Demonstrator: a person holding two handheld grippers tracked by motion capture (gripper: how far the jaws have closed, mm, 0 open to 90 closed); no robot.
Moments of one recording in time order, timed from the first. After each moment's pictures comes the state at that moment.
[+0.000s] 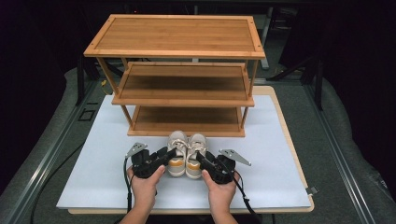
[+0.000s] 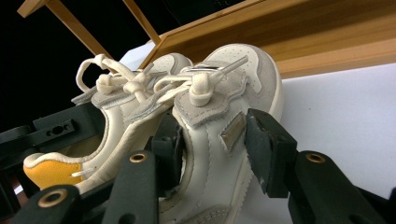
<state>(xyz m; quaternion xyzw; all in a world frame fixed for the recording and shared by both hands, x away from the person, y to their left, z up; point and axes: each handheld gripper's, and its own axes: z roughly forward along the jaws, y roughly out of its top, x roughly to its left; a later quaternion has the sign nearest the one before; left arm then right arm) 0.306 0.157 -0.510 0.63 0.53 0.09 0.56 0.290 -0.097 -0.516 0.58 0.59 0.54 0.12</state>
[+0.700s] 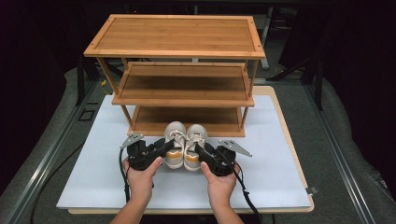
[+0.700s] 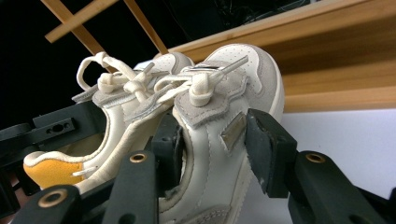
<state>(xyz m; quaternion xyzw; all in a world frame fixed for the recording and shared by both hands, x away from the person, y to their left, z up) 0.313 0.161 -0.472 0.63 0.52 0.10 0.57 0.297 -0.093 -0.480 0.57 0.59 0.55 0.13</state>
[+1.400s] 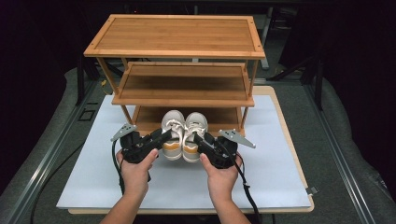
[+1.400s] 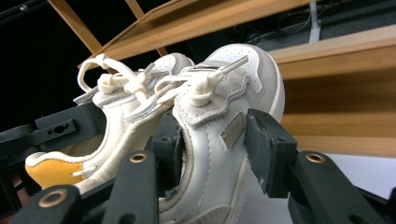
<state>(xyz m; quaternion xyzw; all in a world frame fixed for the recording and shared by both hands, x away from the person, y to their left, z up) 0.311 0.166 -0.431 0.62 0.50 0.11 0.59 0.296 -0.091 -0.432 0.55 0.60 0.56 0.16</state>
